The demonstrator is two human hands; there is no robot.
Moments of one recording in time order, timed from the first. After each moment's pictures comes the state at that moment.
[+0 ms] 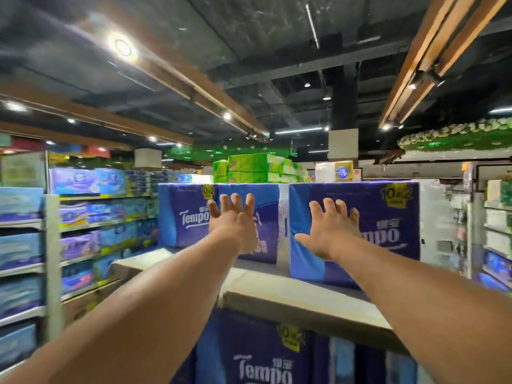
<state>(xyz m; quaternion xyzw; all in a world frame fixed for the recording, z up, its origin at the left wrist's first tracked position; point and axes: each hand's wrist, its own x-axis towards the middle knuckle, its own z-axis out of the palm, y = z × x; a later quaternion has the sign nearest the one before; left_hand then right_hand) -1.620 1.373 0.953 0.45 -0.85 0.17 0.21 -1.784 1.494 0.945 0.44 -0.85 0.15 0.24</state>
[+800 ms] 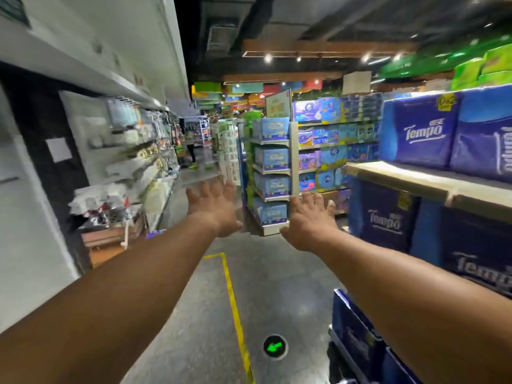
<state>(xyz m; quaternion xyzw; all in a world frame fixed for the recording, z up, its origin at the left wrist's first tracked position) -1.134 1.635 0.839 0.80 -0.58 0.15 0.02 -1.332 1.577 0.798 0.81 -0.56 0.17 0.04</state>
